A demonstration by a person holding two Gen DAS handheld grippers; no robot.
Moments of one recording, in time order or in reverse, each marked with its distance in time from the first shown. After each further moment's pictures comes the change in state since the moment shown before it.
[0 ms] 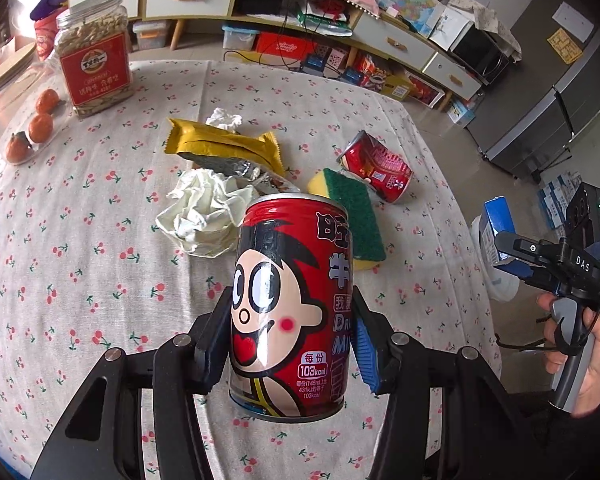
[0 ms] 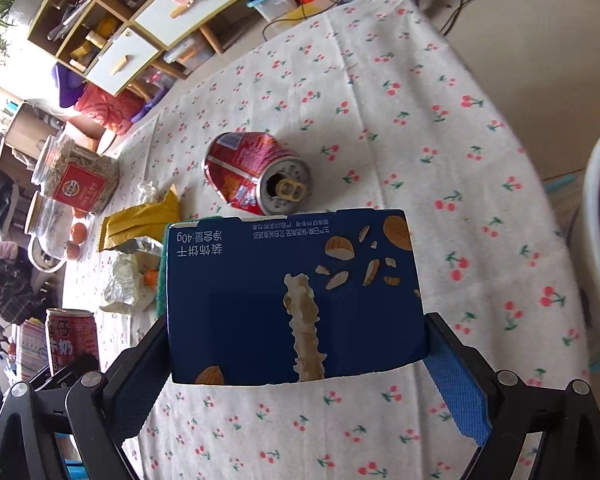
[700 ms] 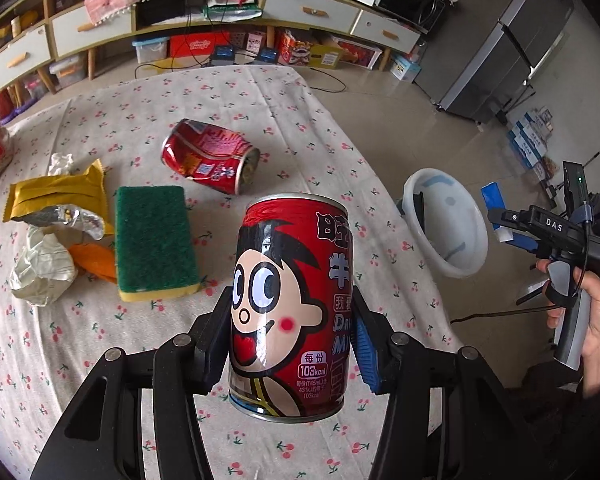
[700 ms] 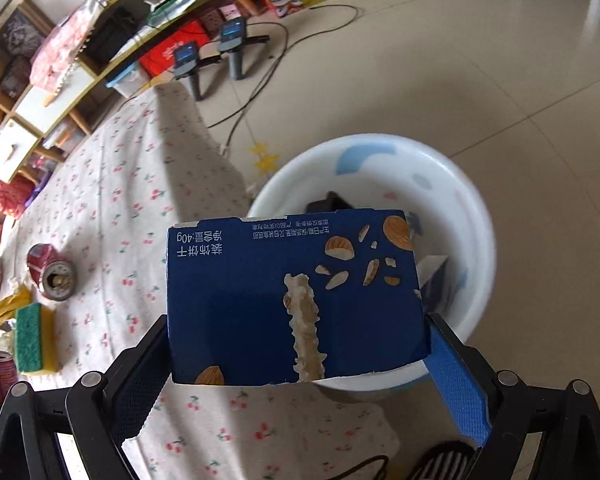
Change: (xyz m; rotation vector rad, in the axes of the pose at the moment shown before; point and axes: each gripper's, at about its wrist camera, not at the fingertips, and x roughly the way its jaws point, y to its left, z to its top) left arm 0.050 -0.149 0.002 0.223 0.053 -0.067; right arm -0.094 -0.176 0.007 0.200 -0.130 -0.300
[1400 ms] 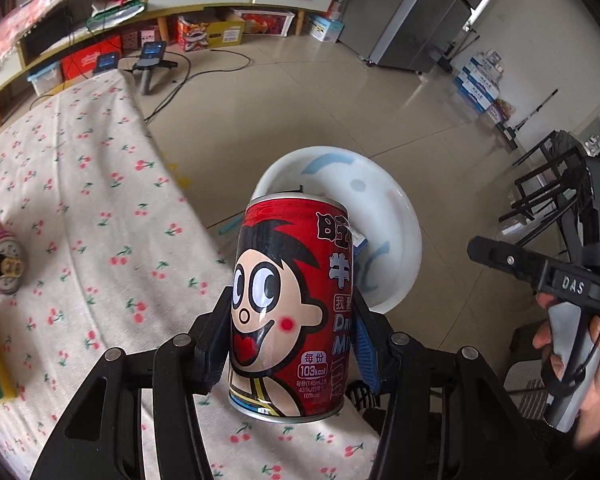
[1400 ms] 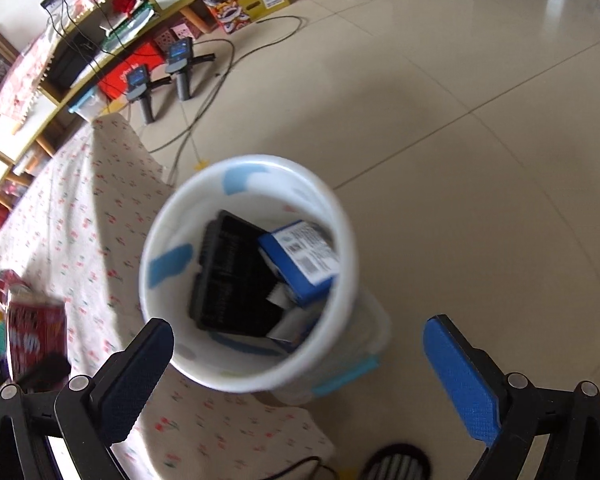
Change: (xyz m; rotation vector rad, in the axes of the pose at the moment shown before) left arm 0.101 -0.170 0.047 0.211 0.092 -0.137; right arm -0.037 -0.078 -0.008 0.023 -0.033 -0.089
